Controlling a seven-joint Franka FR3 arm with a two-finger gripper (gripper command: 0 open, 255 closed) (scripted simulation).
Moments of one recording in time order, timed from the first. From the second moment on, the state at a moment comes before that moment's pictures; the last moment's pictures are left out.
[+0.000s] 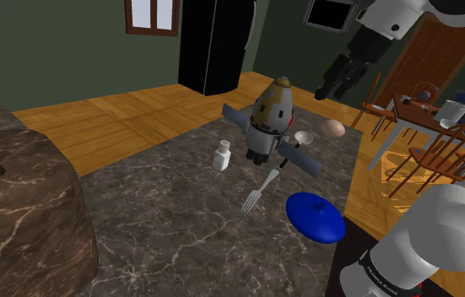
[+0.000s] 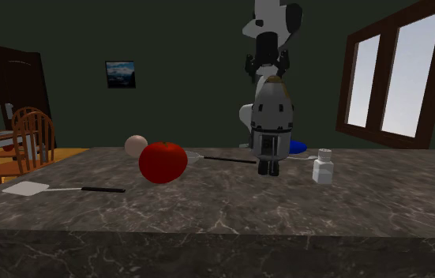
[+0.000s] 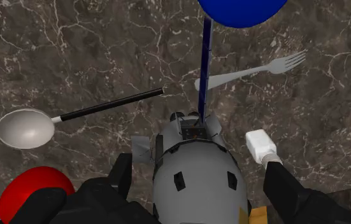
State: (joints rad) arm -0.01 -0.83 0.03 -2.32 0.08 1.71 0.06
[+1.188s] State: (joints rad) arm -0.28 -0.34 0.09 -2.29 0.06 1.93 0.69
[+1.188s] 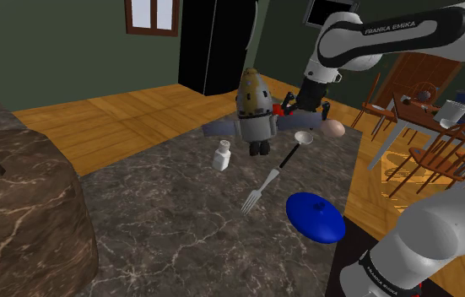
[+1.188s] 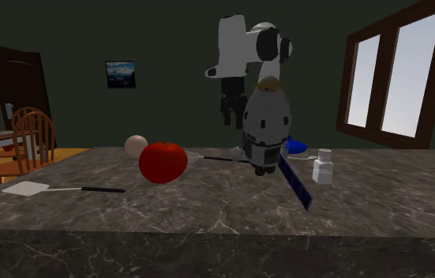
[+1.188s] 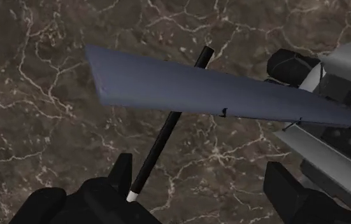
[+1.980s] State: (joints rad) arm -0.38 -0.12 0.06 -2.32 0.06 2.06 0.98
